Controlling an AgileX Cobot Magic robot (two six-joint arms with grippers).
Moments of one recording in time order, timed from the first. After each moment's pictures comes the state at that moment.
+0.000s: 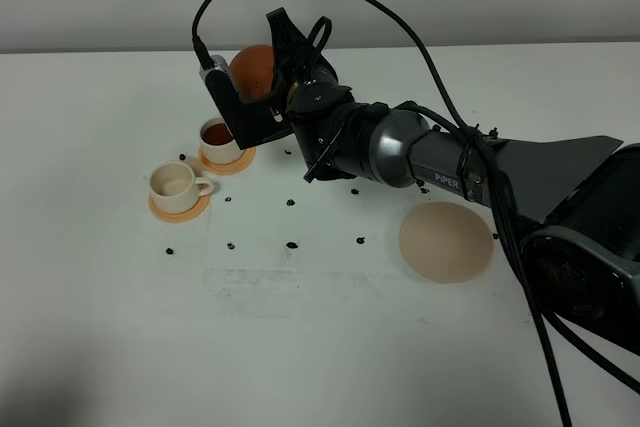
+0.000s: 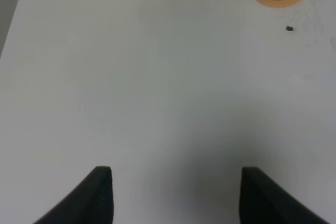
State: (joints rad) left arm 0.01 0.00 -0.46 0.03 1.08 0.18; right arm 0.67 2.35 -1.78 -1.49 0.51 -0.07
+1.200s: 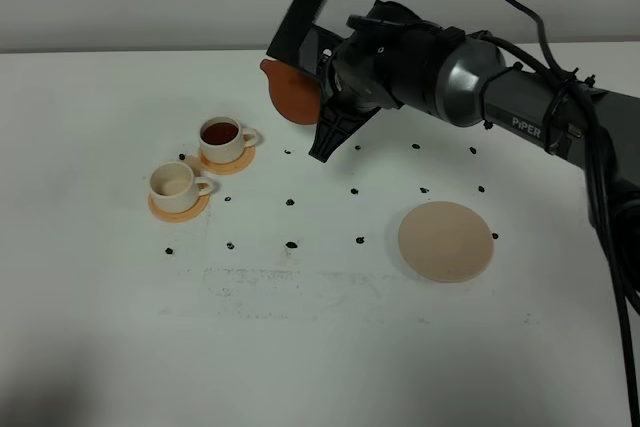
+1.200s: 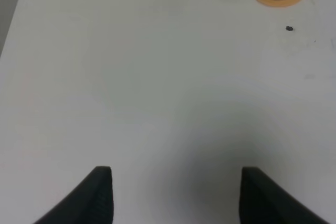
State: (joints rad) left arm 0.01 0.00 -0.46 0.03 1.08 0.18; right arm 0.57 2.20 -1.79 -0.40 0.70 -0.16
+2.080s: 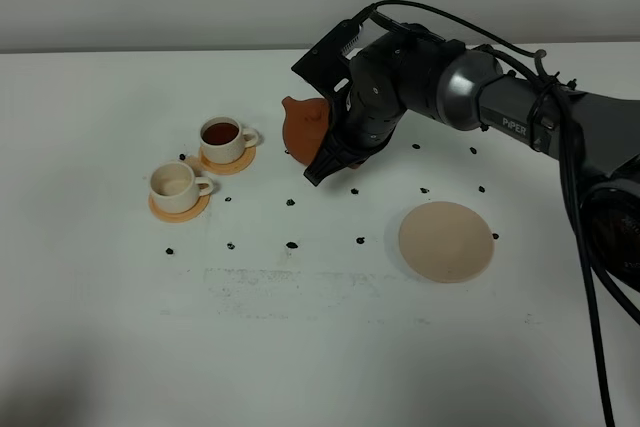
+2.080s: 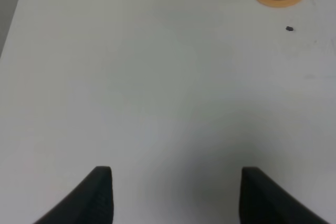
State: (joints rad) left arm 0.01 0.00 -0.46 0.03 1.08 0.18; right arm 0.52 2.30 -1.81 -0.12 0.75 -0.15
